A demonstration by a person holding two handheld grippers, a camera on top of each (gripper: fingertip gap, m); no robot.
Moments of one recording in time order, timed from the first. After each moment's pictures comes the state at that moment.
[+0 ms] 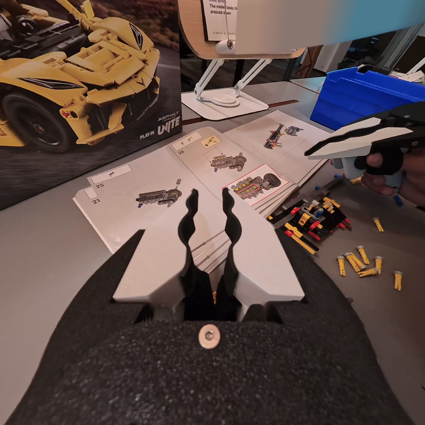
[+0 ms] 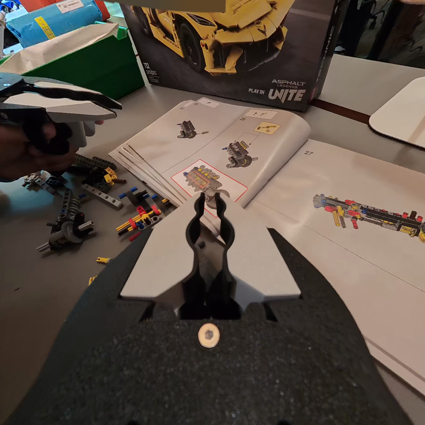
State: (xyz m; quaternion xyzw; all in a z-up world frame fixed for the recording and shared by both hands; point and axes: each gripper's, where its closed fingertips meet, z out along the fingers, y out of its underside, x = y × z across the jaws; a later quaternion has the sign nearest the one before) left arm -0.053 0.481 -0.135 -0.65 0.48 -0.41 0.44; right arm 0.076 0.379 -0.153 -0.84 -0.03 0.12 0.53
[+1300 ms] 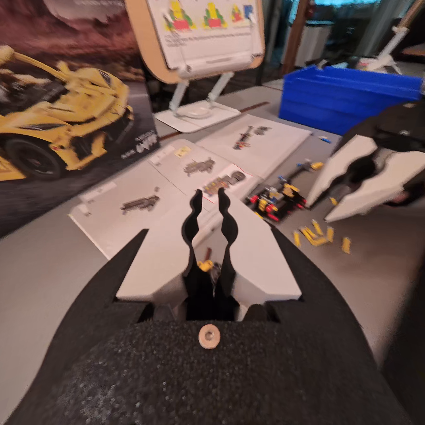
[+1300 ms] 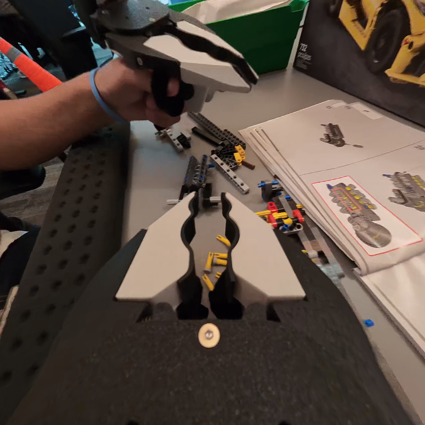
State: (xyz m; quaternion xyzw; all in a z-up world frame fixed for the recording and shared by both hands) left arm -0.083 0.428 -0.108 -0.59 0.53 -0.40 0.45; right arm -0.066 0.330 -0.144 -0.81 -0.24 0.21 0.50
